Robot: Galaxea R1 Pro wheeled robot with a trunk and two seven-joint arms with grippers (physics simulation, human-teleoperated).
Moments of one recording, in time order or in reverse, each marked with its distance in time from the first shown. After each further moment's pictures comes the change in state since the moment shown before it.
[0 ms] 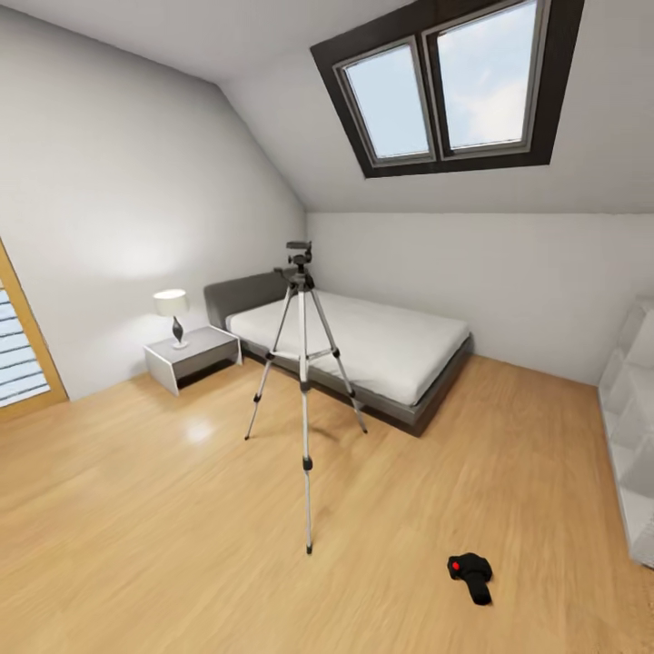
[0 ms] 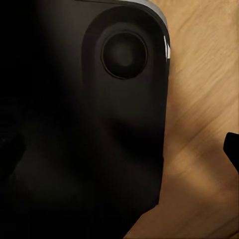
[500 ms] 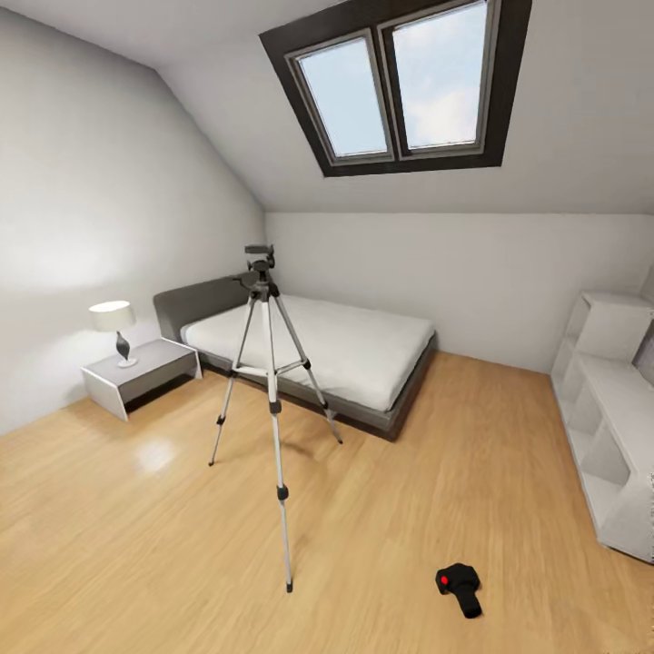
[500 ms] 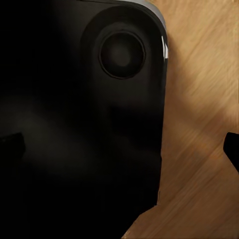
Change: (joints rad) left arm 0.000 0.000 0.001 0.000 0.000 0.000 0.000; right arm 0.000 -0.003 0.001 0.000 0.000 0.000 0.000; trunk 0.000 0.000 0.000
